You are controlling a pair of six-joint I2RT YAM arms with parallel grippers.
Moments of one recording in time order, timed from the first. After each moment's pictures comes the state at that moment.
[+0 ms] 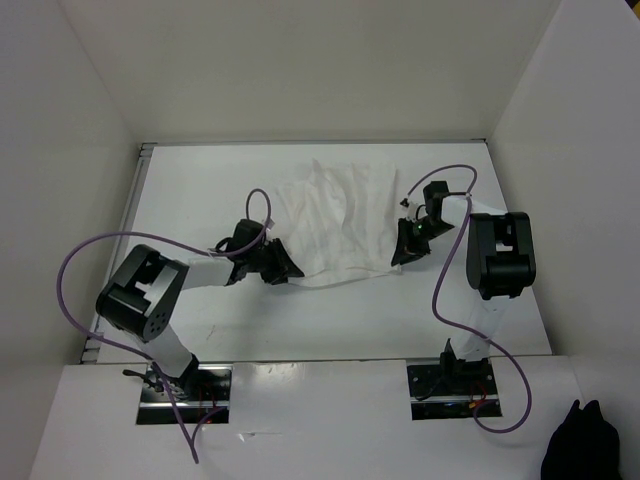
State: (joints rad) left arm -0.42 1.65 0.68 0.16 0.45 -0.93; right arm 0.02 1.89 1.16 -0.73 -0.54 -0.01
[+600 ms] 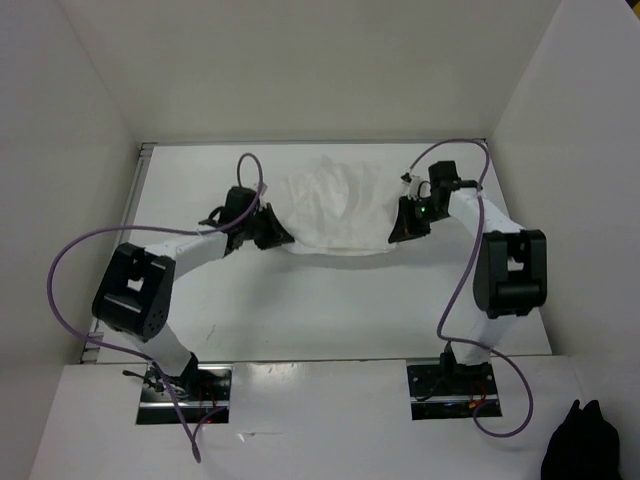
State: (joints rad) left arm -0.36 1.62 0.88 -0.01 0.35 -0.78; right arm 0.04 1.68 1.18 -0.70 -0.58 -0.02
